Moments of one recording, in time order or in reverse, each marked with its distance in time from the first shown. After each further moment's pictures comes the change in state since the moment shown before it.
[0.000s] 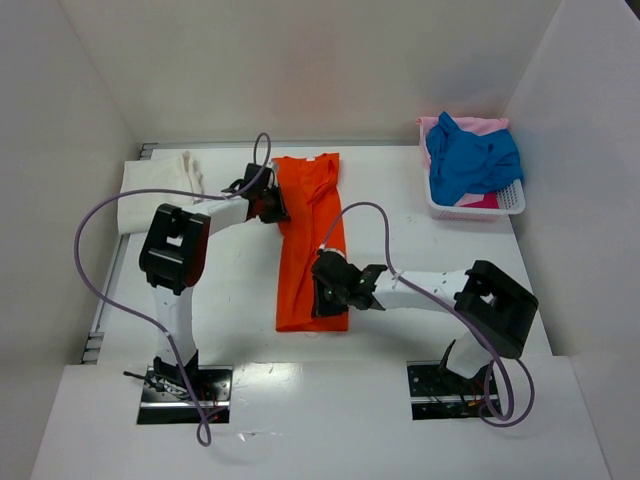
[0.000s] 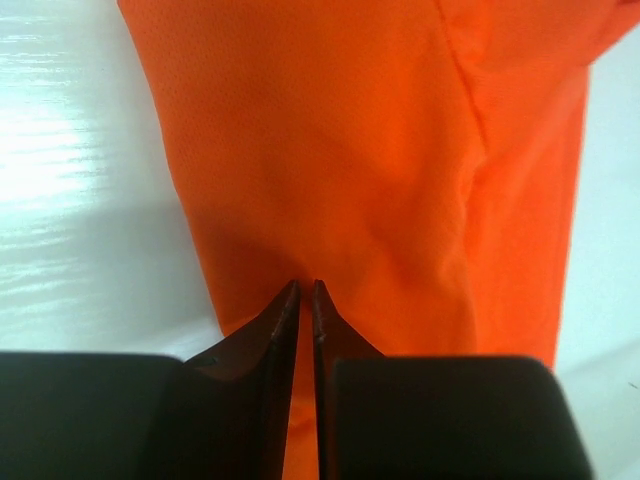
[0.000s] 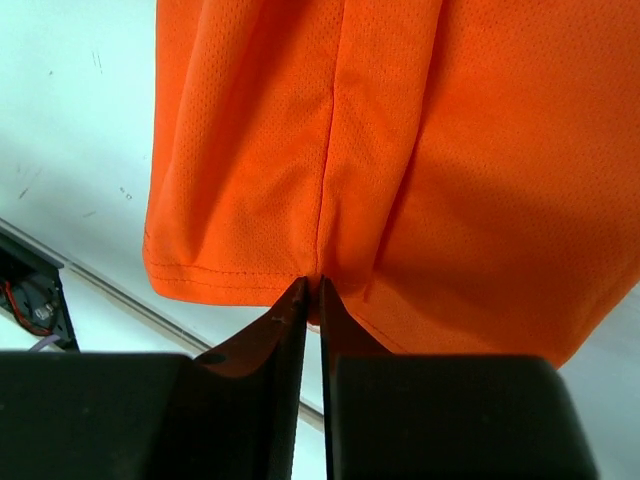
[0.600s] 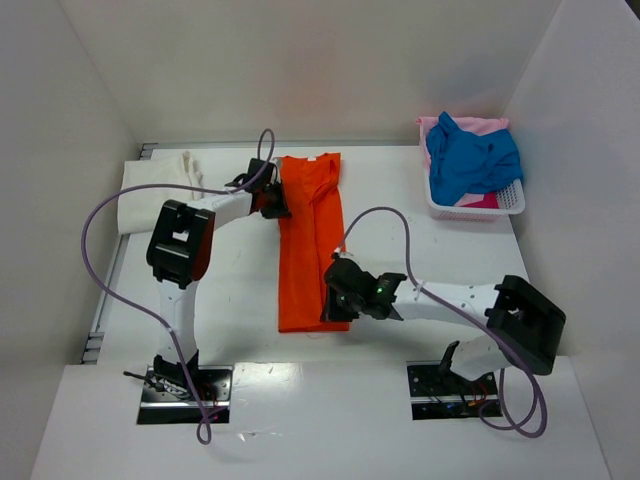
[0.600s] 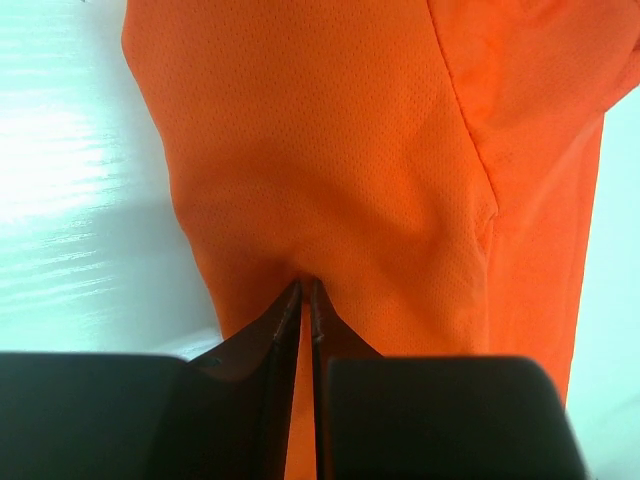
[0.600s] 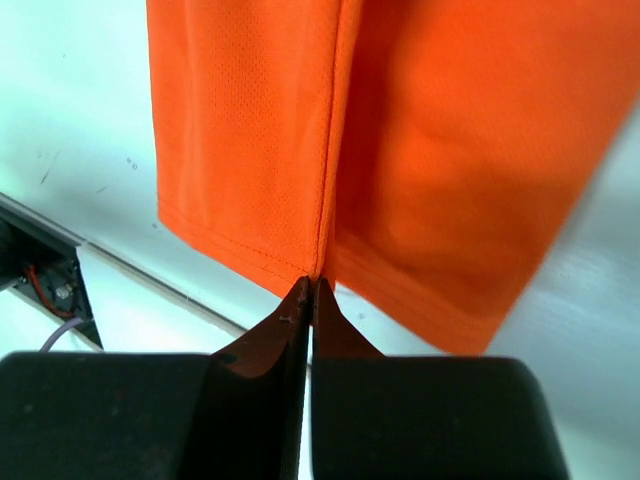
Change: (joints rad) left arm 0.004 0.067 0.105 -0.054 -0.011 0.039; right arm 0.020 -0.162 -0.101 -0.032 0.041 0.088
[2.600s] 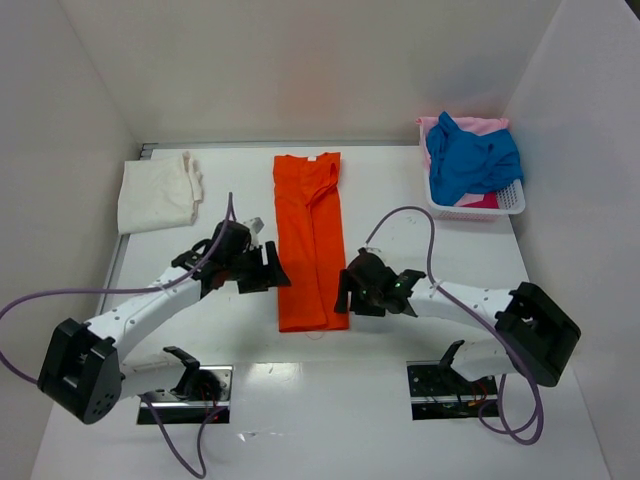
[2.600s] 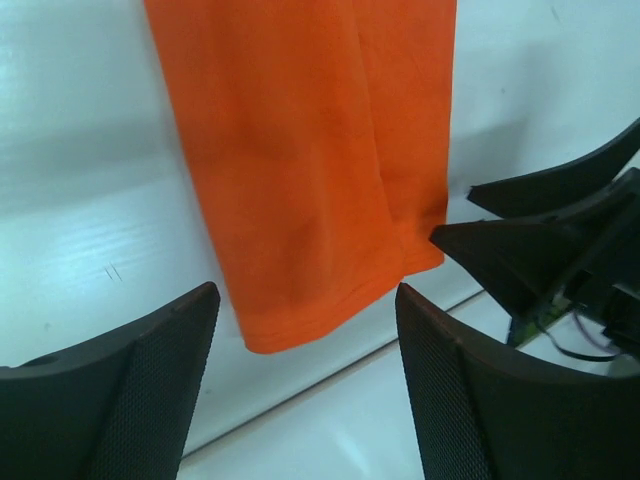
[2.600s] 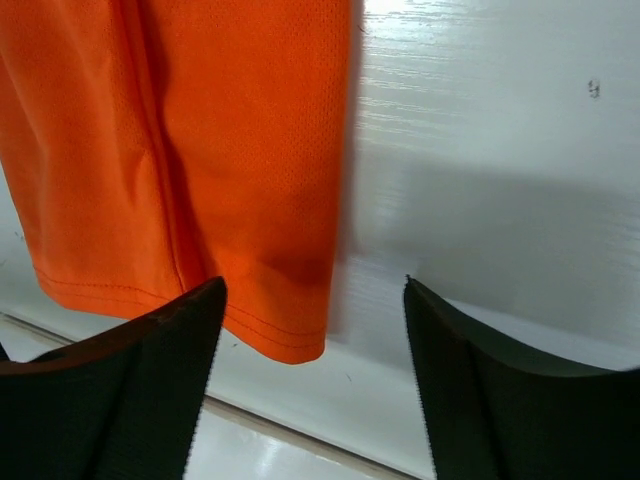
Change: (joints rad) left arm -0.186 -0.955 -0.748 -0.234 0.108 -0.220; right arm -0.169 -0.083 -0.108 -0.046 0.052 -0.062
